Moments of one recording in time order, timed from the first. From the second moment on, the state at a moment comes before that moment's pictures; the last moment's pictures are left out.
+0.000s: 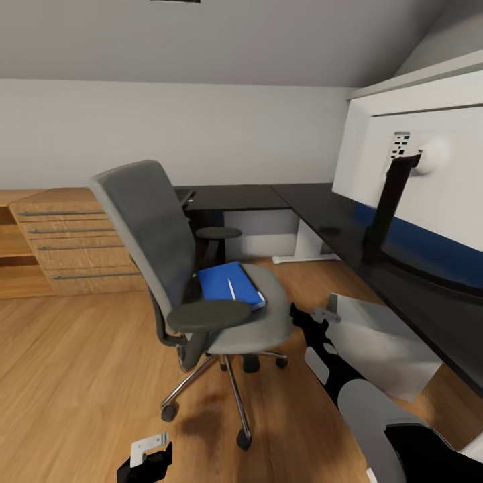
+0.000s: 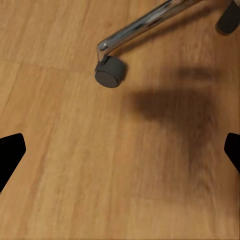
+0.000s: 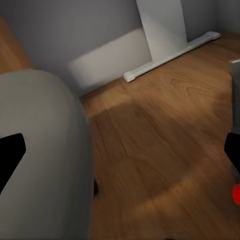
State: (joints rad) left arm -0.13 -0.04 0.00 -0.80 0.20 0.00 0.15; right arm -0.85 0.07 0.00 -0.33 -0.37 -0.34 -0.04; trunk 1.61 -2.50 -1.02
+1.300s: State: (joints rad) left arm -0.13 -0.04 -0.01 -0.80 0.20 -0.01 0.15; right arm -0.85 0.07 -0.01 -0.33 -0.48 -0.22 0.04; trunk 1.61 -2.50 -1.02
